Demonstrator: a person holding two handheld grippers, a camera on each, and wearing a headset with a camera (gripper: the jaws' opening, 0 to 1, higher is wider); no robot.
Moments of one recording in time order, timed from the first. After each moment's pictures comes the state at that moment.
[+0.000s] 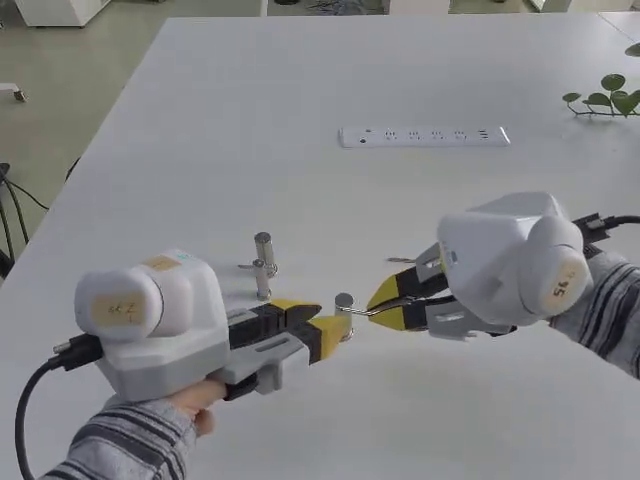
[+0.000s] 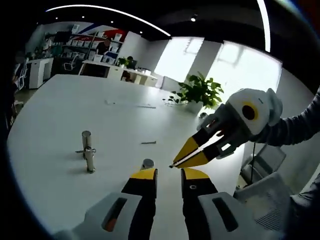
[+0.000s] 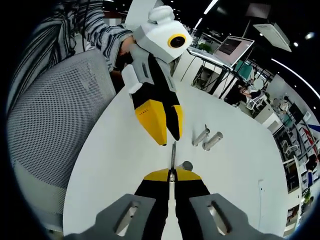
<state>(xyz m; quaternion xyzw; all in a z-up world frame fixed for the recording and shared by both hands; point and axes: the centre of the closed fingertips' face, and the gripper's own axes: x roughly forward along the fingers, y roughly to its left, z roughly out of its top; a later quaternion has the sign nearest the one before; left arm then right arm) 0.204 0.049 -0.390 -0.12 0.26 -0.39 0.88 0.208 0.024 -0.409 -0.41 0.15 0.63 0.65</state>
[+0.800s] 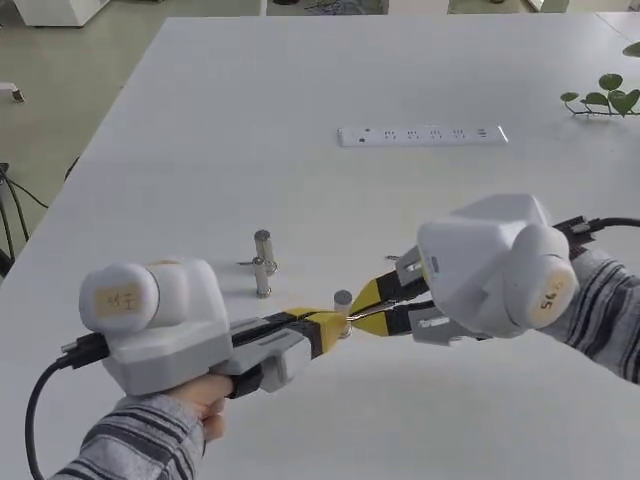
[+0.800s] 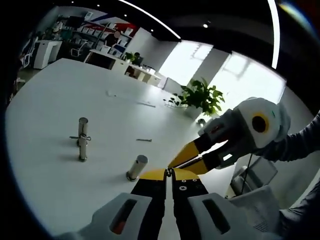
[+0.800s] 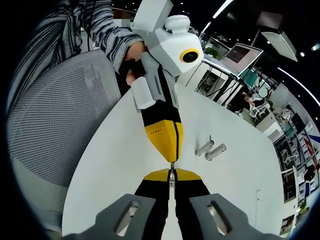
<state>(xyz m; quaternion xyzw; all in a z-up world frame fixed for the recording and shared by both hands) 0.200 0.044 -0.390 -0.19 0.28 -0.38 0.86 0.195 0.040 -0.401 -0.42 0.13 0.64 0.63</state>
